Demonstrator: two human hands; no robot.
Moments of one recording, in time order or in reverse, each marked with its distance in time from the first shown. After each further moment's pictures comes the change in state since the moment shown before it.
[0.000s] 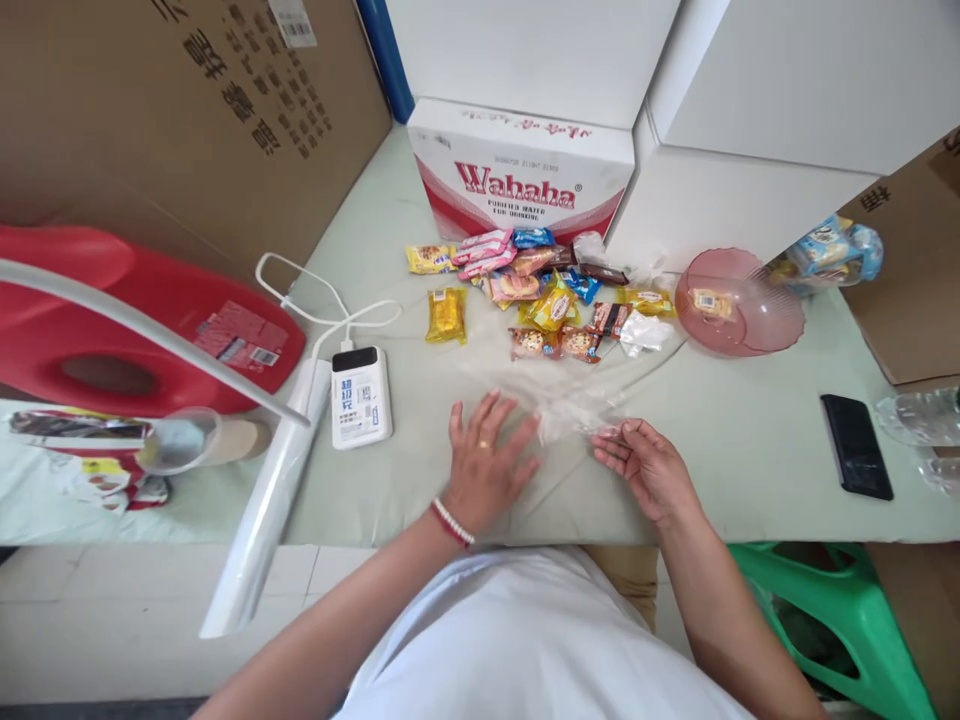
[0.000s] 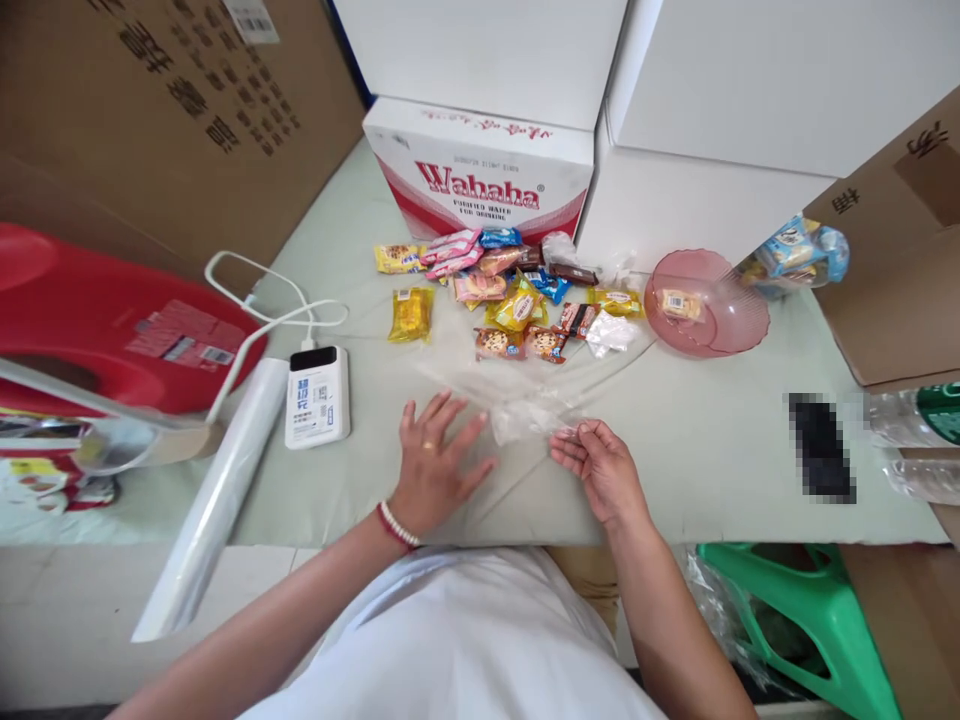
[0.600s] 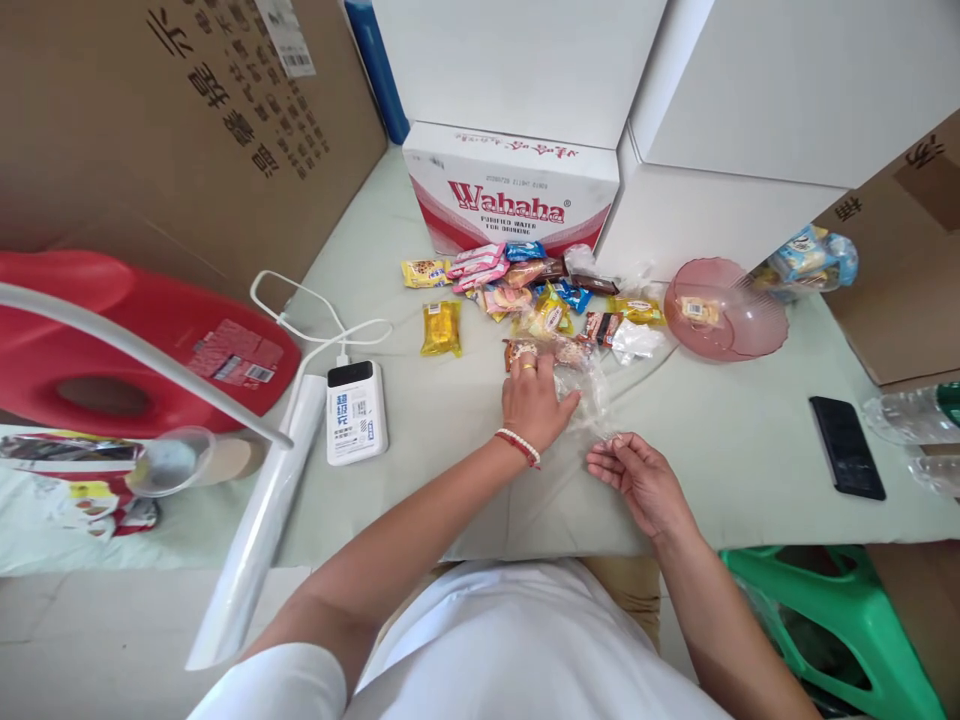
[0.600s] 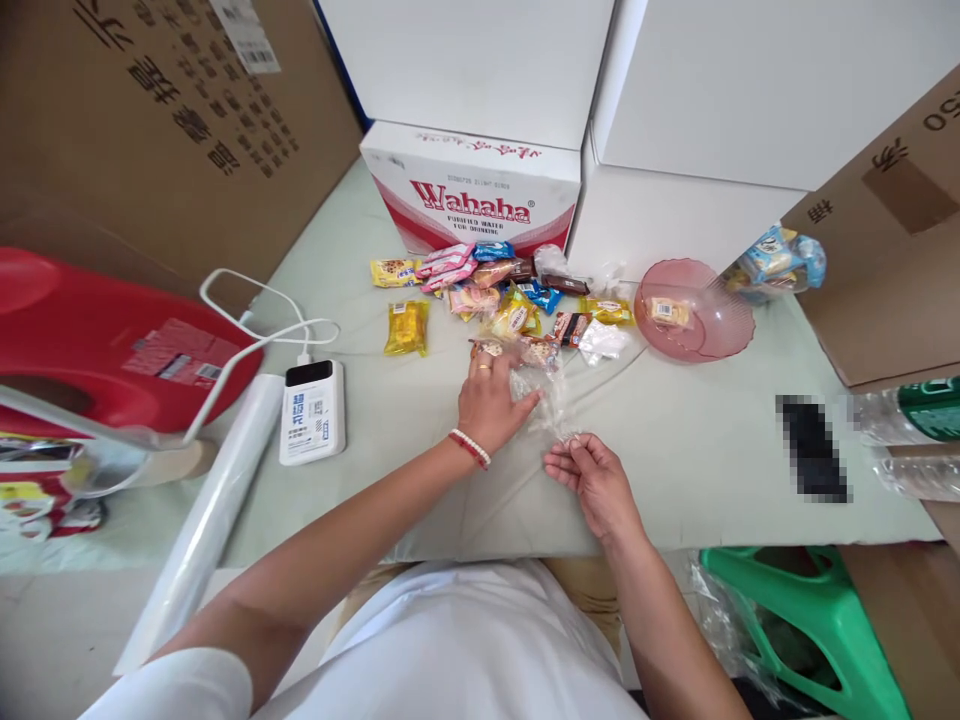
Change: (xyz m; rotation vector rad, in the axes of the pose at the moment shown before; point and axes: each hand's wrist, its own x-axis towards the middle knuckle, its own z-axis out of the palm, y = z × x) left_hand 0.111 0.018 0.061 -0.027 -0.175 -0.411; right_hand -0.006 0.007 0.000 -0.059 -0.007 -0.001
